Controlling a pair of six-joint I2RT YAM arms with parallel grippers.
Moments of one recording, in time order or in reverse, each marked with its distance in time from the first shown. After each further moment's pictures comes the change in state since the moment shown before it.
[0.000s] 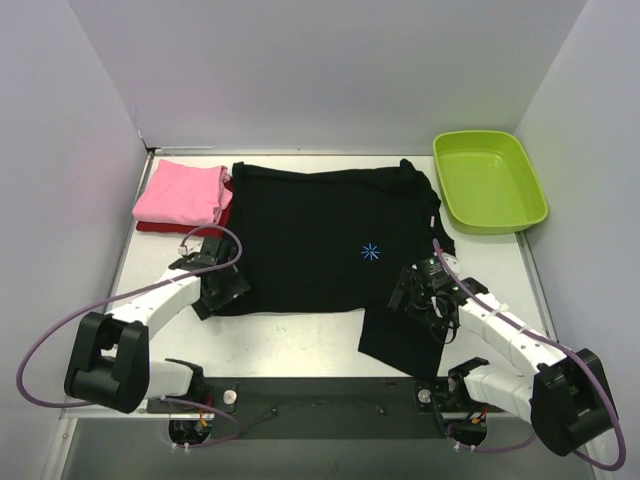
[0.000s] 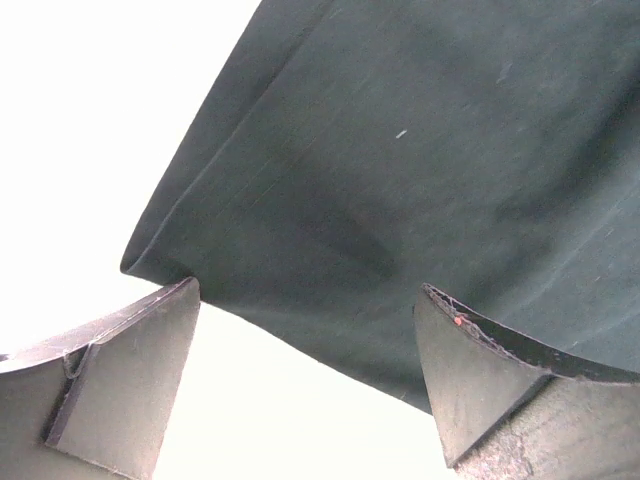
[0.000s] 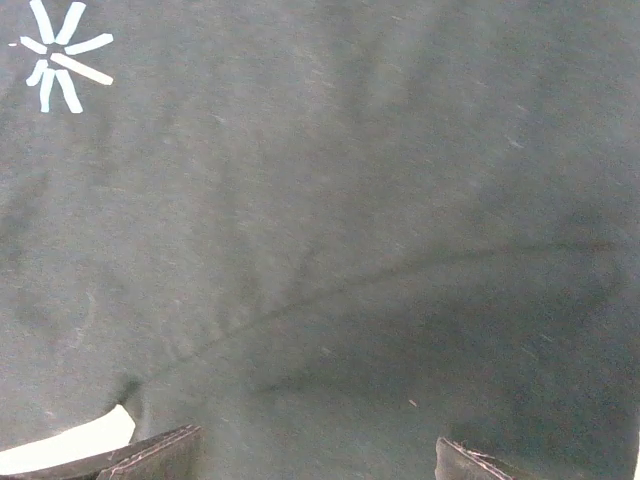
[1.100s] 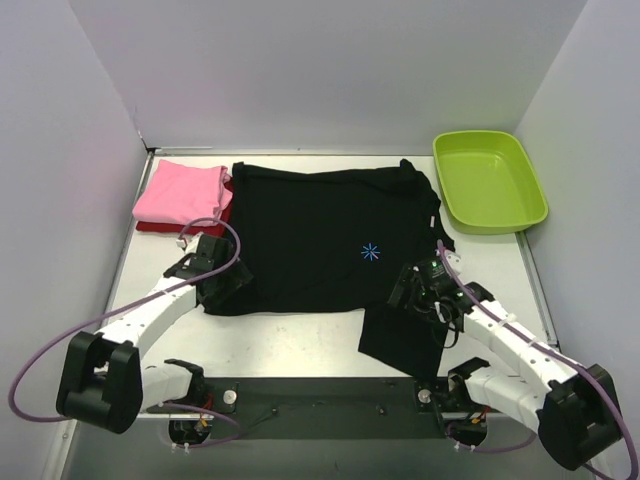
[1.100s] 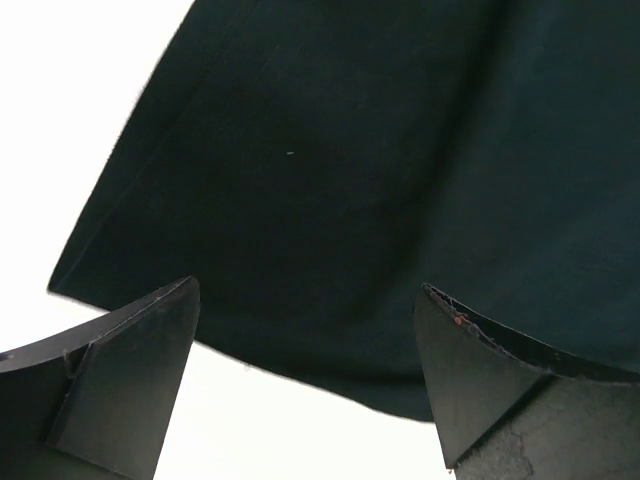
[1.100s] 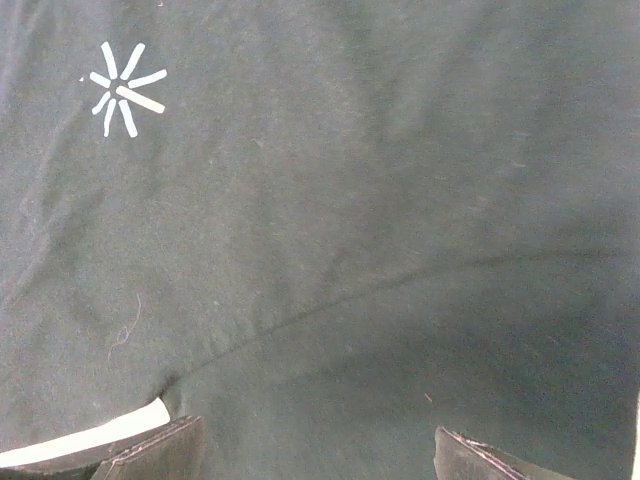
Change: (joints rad) left arm -0.021 -0.148 -0.016 0.085 0.017 -0.040; right arm 0.035 -0.112 0.003 -0.030 0.056 0.031
